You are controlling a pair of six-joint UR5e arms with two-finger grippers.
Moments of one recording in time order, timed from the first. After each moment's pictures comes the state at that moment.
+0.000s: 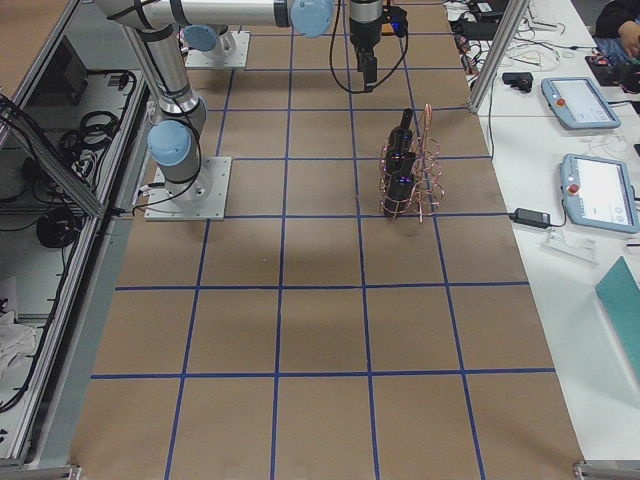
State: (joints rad) left arm -1.61 -1.55 -1.49 -1.64 1.59 0.05; right arm 1.47 -1.52 1.50 -1.67 -1.60 -0.23
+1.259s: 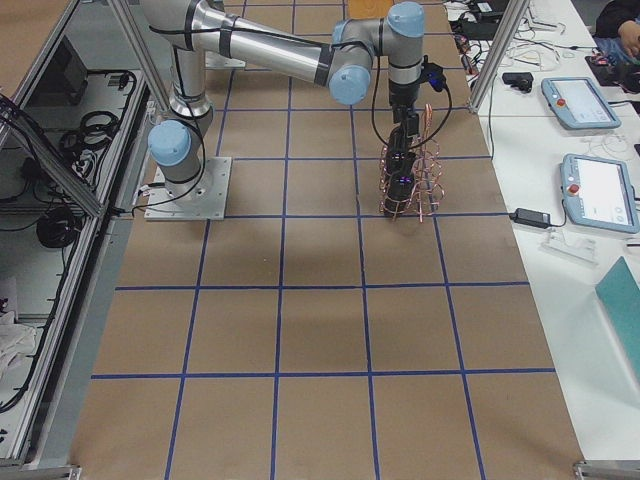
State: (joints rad) left arm -1.61 -1.55 -1.49 -1.64 1.59 0.05; right arm 1.38 -1.29 1.50 -1.97 -1.59 -0.42
